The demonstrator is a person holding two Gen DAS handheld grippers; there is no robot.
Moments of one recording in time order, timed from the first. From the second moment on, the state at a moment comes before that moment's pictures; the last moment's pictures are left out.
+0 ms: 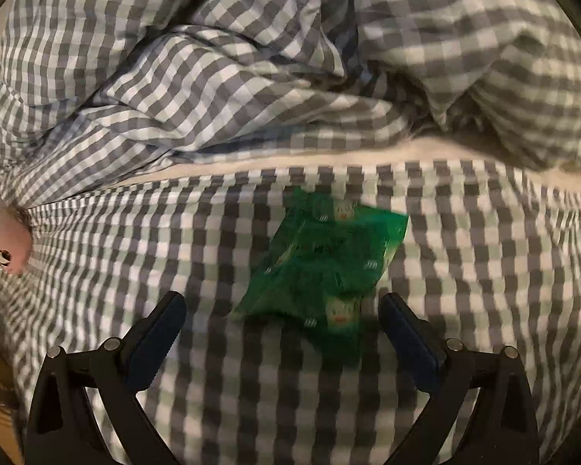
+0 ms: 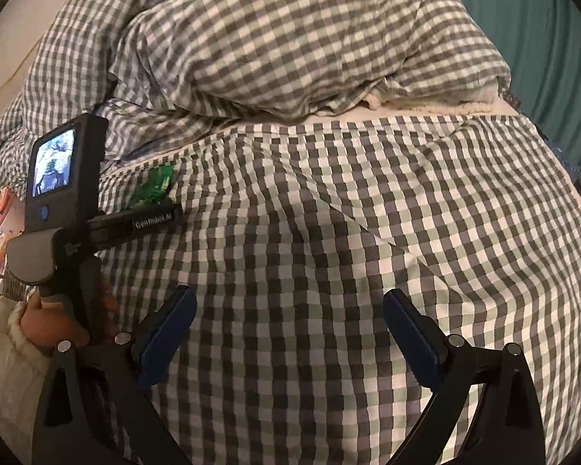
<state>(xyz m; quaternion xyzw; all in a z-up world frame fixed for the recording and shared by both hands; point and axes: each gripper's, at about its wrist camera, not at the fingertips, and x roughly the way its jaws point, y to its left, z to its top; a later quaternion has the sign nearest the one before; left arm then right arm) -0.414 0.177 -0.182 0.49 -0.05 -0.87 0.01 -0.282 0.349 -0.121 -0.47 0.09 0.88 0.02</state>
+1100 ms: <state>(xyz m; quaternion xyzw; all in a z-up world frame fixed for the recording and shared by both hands) -0.228 0.077 0.008 0.42 -0.05 -0.90 0.04 -0.165 0.252 0.012 -0.38 0.05 0.92 -0.03</state>
